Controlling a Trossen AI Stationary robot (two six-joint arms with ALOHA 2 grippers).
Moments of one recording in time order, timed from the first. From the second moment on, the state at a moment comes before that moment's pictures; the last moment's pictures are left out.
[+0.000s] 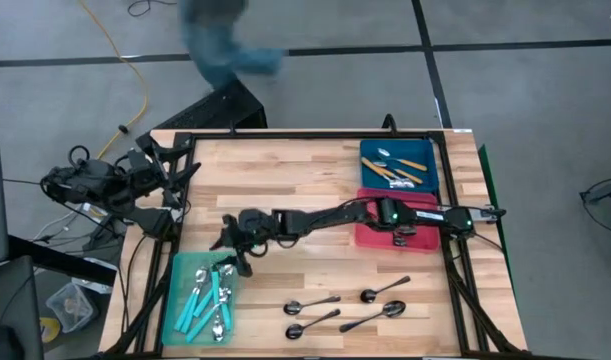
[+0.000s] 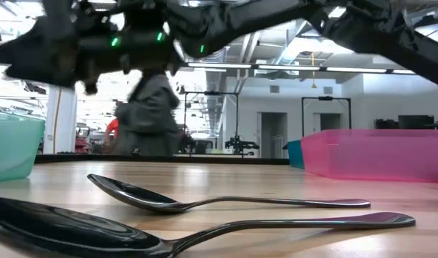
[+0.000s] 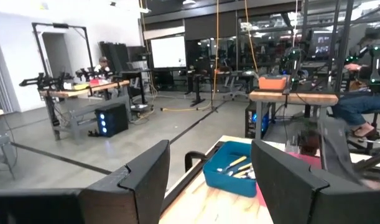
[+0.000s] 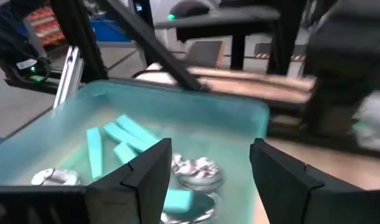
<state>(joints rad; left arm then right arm) -0.31 0.36 0.79 -0.35 -0.83 0.10 0.06 2.65 2.33 0.07 -0.32 -0.03</state>
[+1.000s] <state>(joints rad) -0.31 0.36 0.78 -0.60 -0.82 -0.13 0.15 2.12 2.31 -1.56 -0.16 0.09</state>
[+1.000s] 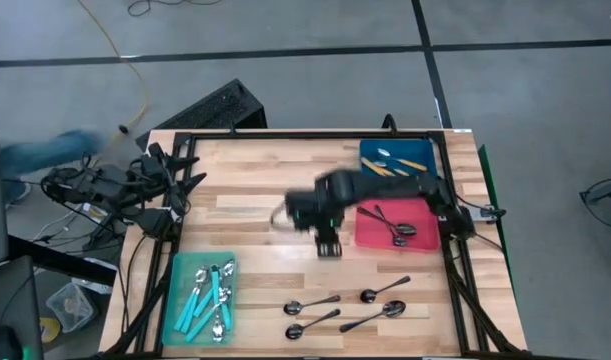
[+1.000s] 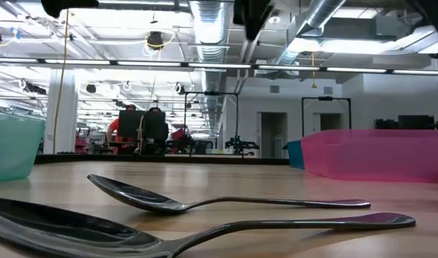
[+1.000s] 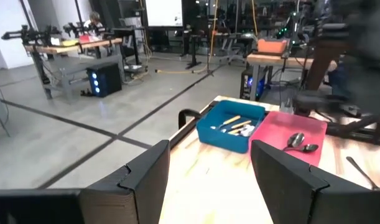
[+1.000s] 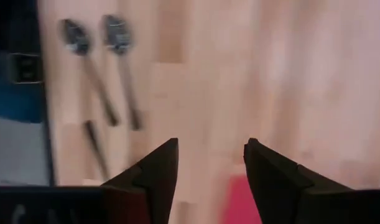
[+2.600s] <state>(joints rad) -0.31 0.36 0.70 -0.57 -0.77 -0.18 0.65 1.71 1.12 -0.65 0.12 0.82</state>
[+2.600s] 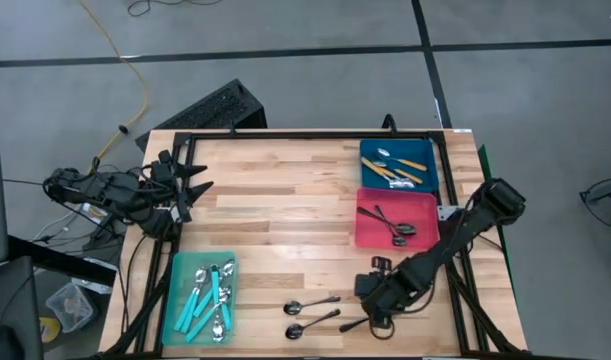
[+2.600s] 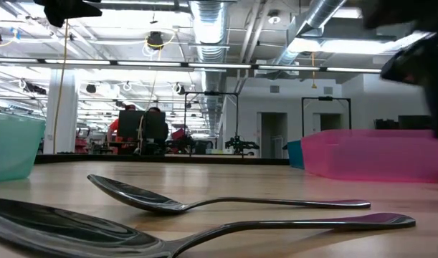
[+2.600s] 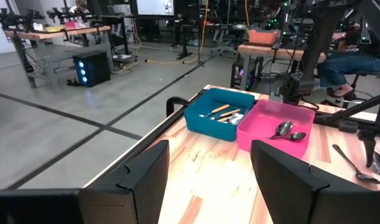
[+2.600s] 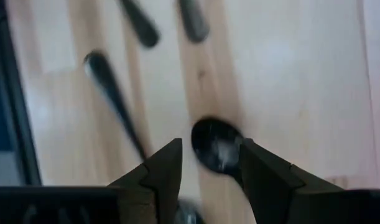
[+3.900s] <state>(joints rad) -0.31 0.36 0.70 -0.57 -0.77 -0.17 0.74 1.82 1.12 -0.97 0.24 1.34</state>
